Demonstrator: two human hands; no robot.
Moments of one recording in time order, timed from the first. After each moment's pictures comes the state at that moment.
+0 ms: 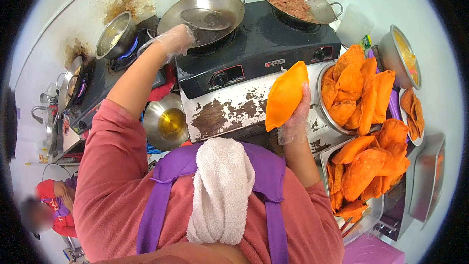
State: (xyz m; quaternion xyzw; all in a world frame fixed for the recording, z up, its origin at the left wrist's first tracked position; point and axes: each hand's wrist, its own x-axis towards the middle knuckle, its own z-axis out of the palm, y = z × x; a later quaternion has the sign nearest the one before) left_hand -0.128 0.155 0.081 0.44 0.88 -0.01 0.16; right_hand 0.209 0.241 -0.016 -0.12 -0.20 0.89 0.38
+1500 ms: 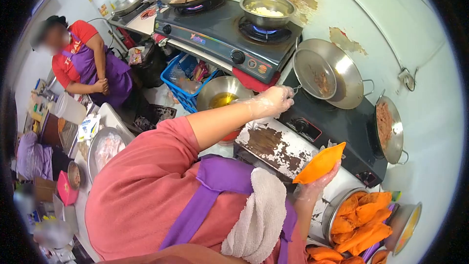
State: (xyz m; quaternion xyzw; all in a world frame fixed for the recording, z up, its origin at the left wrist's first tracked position) left_hand -0.025 0.031 0.029 0.26 0.83 0.47 0.14; right_hand 0.150 0.226 -0.036 -0.16 -0.31 0.90 0.26
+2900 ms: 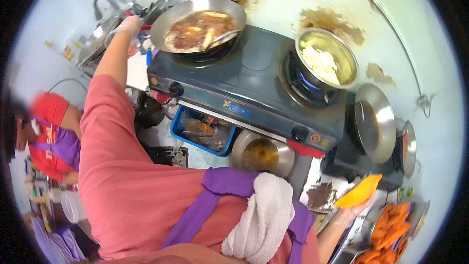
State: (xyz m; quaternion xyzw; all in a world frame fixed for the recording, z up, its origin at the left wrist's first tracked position) left_hand -0.564 -0.537 0.127 0.02 0.99 -0.12 -0.07; right_hand 0.021 0.099 -0.004 -0.16 -0.26 0.87 0.38
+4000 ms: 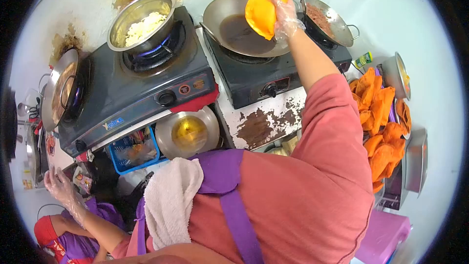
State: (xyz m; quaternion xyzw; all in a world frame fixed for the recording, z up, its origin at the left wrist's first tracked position) left_hand -0.253 -0.447 0.077 0.17 0.89 0.03 -0.42; right_hand -0.137 0.289 0.065 -0.13 -0.52 0.73 0.43
